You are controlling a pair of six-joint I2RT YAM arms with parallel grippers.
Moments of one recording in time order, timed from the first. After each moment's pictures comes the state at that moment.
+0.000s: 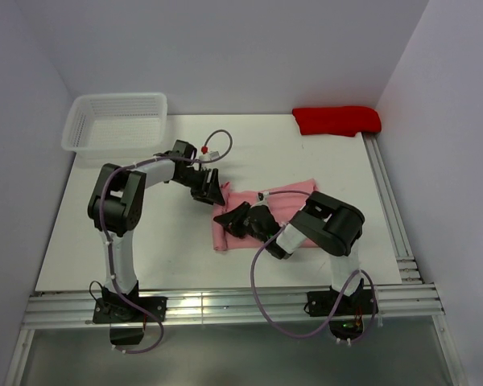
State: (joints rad) left arm -0.33 2.05 1.33 -0.46 0.81 -0.10; right arm 0.86 1.94 0.55 1.02 0.05 1.48
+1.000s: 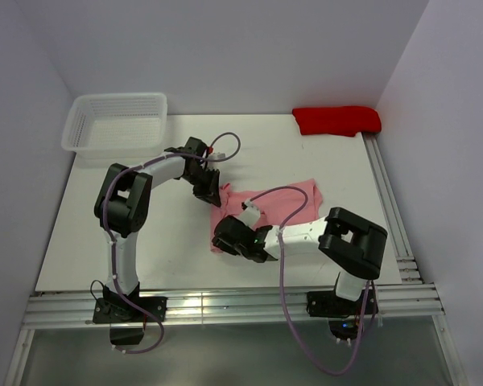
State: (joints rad) left arm -0.41 2.07 1.44 -0.62 0.51 -0.16; right arm 1.13 1.71 0.80 0.03 0.37 1.40
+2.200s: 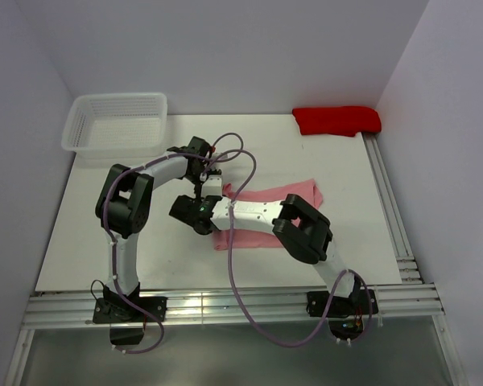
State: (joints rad) left arm -0.44 2.07 1.46 -0.64 0.45 -0.15; right arm 1.12 2.13 1.61 -0.74 0.72 1.07
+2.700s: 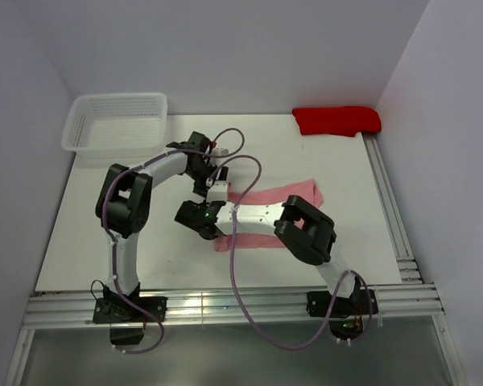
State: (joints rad) left arm -0.44 2.07 1.51 -0.68 0.44 -0.12; right arm 1.13 2.12 1.53 -0.71 0.70 1.12
